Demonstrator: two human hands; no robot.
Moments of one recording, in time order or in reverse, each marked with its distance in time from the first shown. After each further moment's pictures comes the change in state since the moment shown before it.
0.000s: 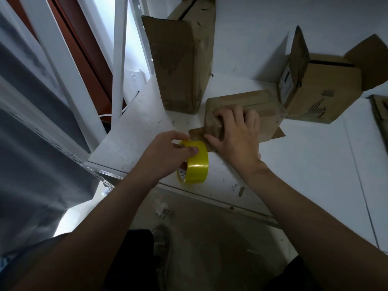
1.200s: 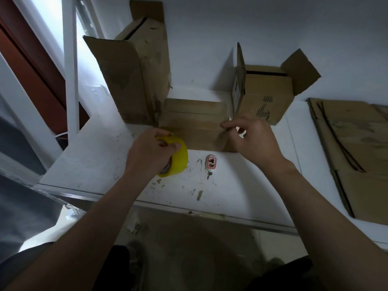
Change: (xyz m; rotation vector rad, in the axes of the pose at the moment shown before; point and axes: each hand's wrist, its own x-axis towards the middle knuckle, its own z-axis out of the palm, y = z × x) left_hand 0.015 0.044 0.058 0.152 0.192 0.083; right_hand -0.006 0.102 -0.109 0.350 -0.180 0.239
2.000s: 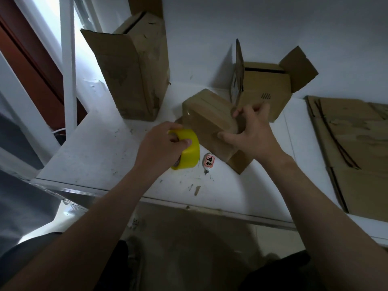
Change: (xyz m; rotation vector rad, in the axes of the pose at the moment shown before) left_hand -0.009 0.017 0.015 -0.028 -0.056 0.115; right_hand 0.002 0.009 -0.009 -0.005 -0.122 0.197
